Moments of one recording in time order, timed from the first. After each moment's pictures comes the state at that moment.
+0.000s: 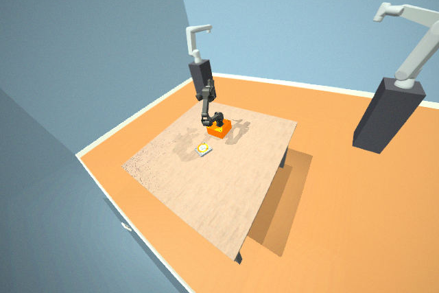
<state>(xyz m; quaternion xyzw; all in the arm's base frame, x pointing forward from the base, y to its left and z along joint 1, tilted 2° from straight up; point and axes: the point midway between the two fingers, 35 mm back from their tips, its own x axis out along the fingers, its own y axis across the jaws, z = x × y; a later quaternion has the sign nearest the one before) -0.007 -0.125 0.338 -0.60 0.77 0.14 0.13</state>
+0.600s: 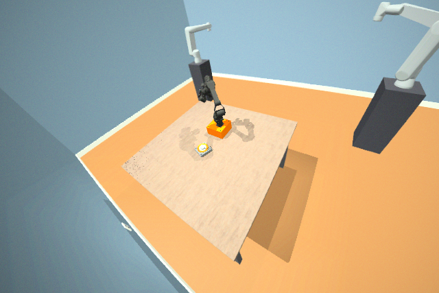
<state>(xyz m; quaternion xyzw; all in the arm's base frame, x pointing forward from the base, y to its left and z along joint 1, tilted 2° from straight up) -0.003 -0.163 0.316 -0.77 0.52 0.36 -0.01</state>
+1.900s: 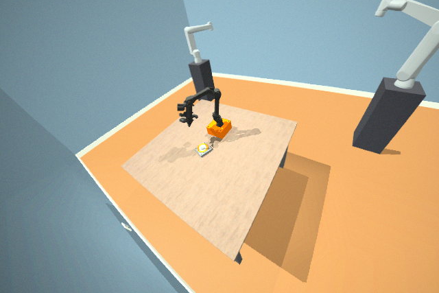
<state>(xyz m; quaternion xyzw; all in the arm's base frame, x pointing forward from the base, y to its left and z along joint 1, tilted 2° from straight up) 0.241 -0.149 0.164 -0.58 -0.39 0.37 -0.61</state>
